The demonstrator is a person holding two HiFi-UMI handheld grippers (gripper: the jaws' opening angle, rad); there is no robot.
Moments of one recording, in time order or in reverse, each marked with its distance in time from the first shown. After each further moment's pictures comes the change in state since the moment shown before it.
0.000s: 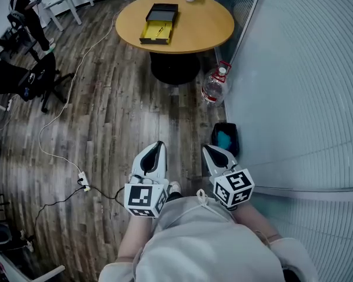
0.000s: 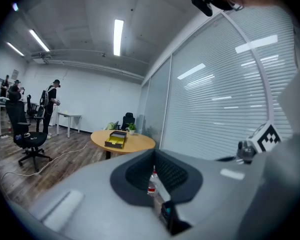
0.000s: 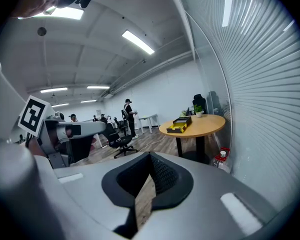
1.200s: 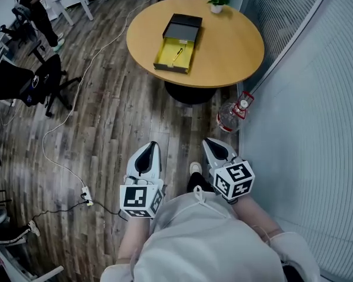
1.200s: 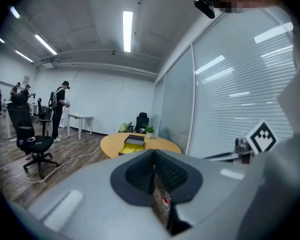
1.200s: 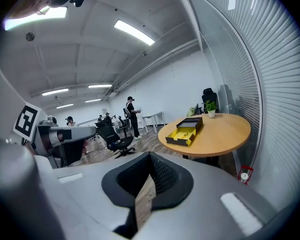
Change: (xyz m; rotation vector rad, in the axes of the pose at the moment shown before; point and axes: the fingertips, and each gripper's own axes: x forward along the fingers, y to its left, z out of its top) left arm 0.249 0.187 0.051 -0.018 0.004 0.157; right arm 0.301 -0.127 0.120 -0.012 0.038 0.106
